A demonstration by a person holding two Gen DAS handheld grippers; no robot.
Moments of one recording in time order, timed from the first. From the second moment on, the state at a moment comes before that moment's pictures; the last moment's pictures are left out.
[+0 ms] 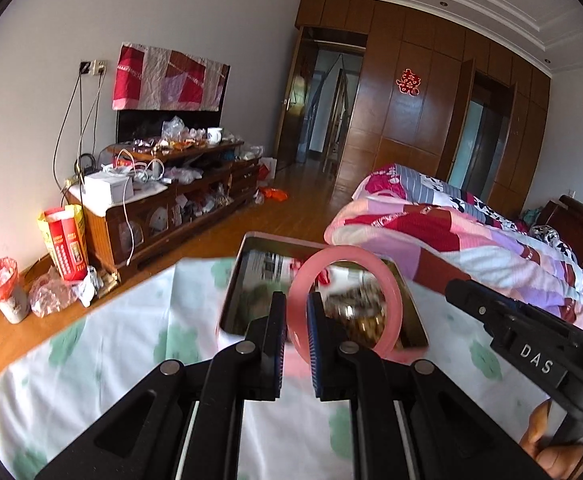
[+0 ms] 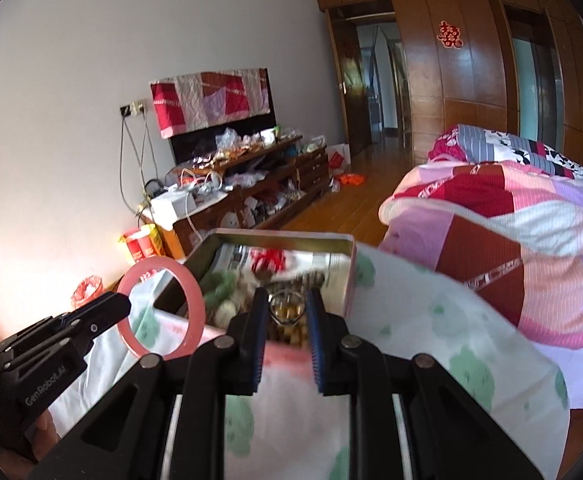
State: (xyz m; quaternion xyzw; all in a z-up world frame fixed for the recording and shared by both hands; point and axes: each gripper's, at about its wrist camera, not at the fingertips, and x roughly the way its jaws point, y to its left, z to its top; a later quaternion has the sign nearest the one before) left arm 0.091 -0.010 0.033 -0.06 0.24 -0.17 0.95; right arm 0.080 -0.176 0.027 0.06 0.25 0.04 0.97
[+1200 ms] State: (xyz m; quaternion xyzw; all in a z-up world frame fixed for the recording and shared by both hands) left arm 0.197 -0.051 -0.013 -0.03 0.32 -0.12 0.94; right arm 0.195 -0.185 -0.020 0.07 0.30 -0.07 0.95
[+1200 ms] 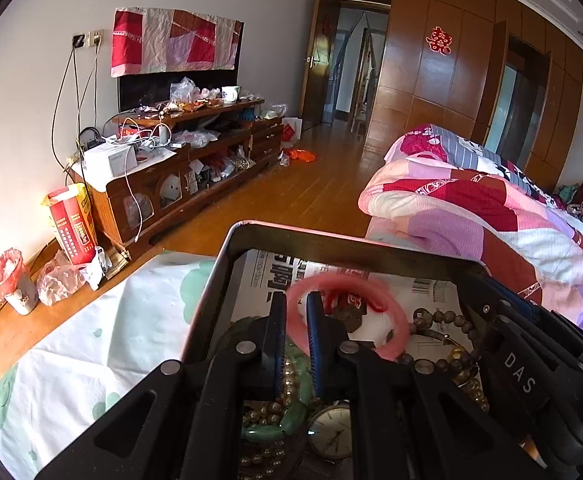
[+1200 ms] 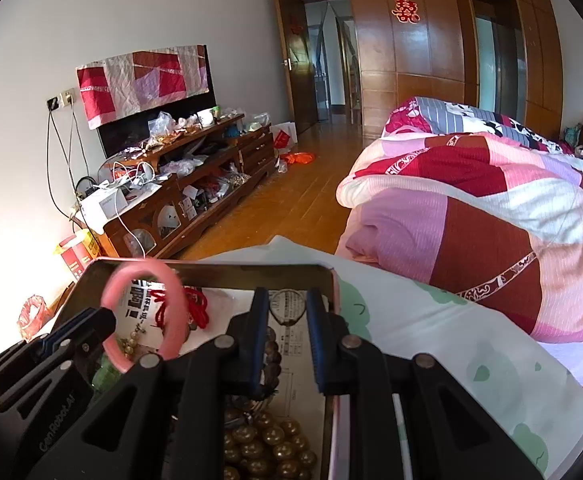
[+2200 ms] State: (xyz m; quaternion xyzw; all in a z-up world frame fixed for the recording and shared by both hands) left arm 0.145 -0.046 0.001 0.06 0.27 -0.03 0.96; right arm 0.135 -0.183 -0.007 0.09 0.23 -0.09 0.97
